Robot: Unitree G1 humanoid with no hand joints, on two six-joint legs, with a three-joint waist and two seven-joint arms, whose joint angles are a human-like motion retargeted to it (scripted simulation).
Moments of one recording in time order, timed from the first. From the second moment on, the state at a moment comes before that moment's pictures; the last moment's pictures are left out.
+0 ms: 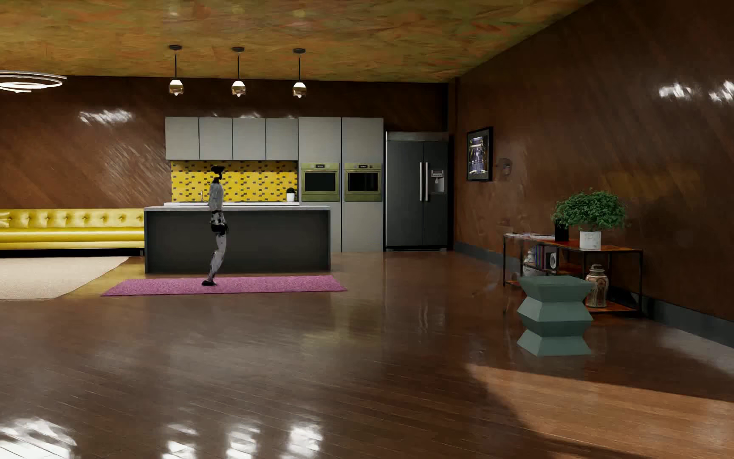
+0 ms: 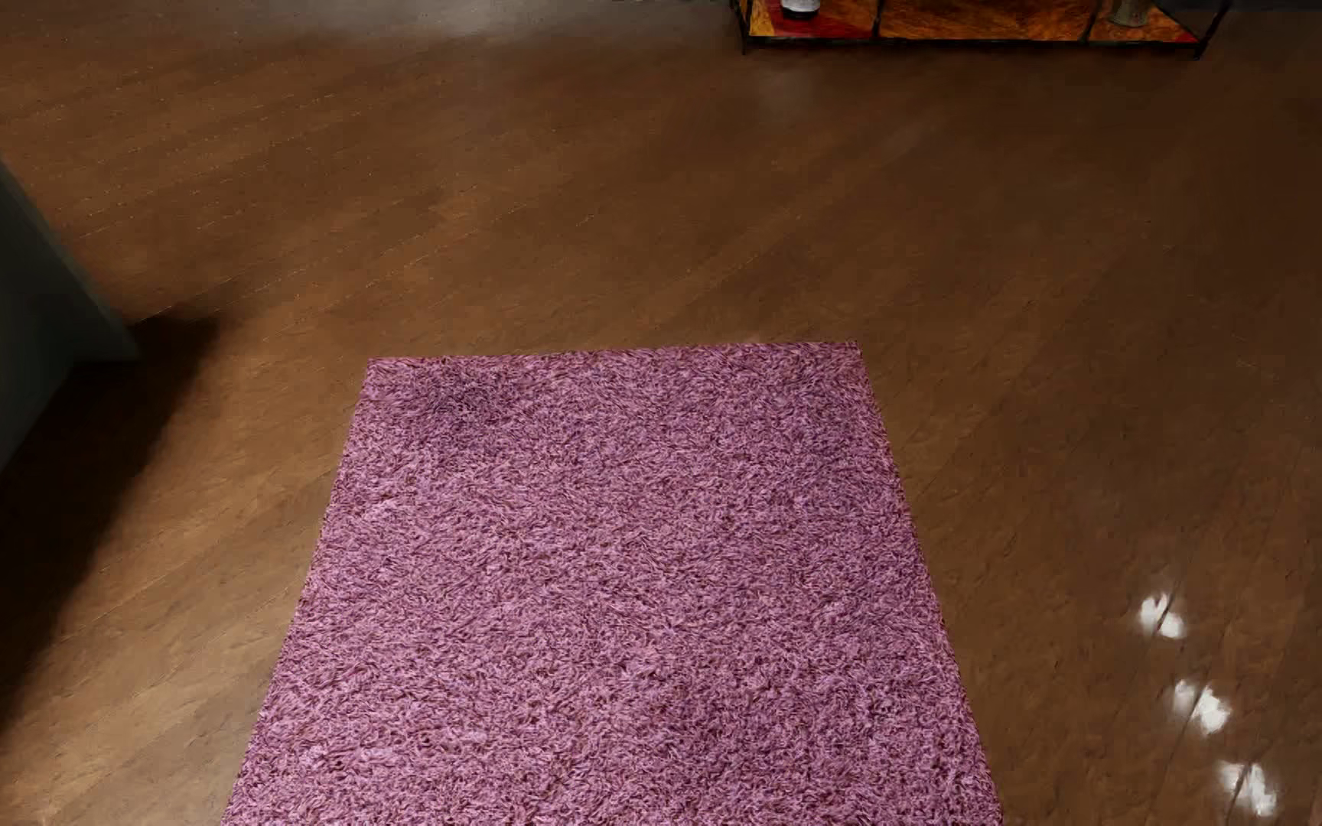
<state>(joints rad) 0.07 -0.07 0.04 0.01 0.15 0.02 0.00 0.00 0.05 0.23 0.46 0.15 0.16 -0.13 -0.17 0.32 -0.33 0.00 0.00 -0.65 0.68 0.90 0.87 0.00 0.00 0.00 0.00 0.00 0.00</state>
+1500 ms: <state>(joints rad) -0.29 0.18 0.19 0.14 0.14 0.04 0.00 0.00 0.12 0.90 0.45 0.34 0.11 -0.25 -0.29 0.34 -0.41 0.00 0.00 -0.49 0.74 0.93 0.80 0.00 0.00 0.00 0.00 0.00 0.00</state>
